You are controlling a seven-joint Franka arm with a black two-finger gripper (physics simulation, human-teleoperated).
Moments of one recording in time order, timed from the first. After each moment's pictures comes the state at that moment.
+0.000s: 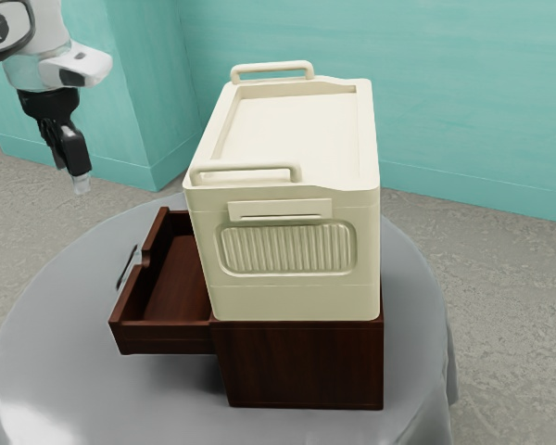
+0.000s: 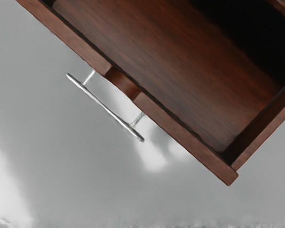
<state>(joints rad) 0.04 -0.35 0.02 -1.92 0.10 1.57 0.50</state>
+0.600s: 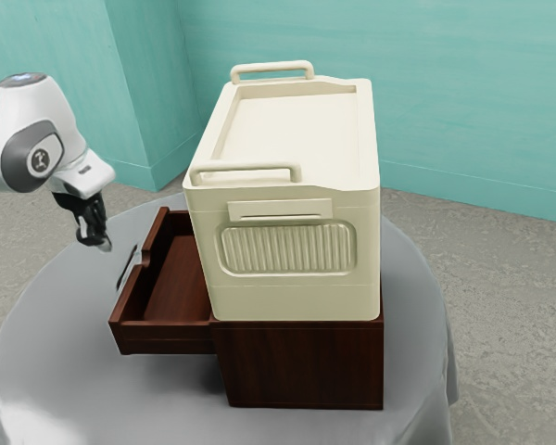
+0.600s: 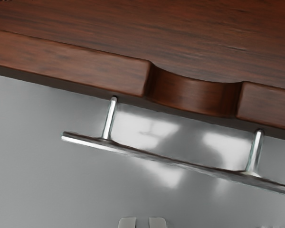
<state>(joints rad) 0.12 -0.19 0.11 -2.28 0.01 2.20 1.17</state>
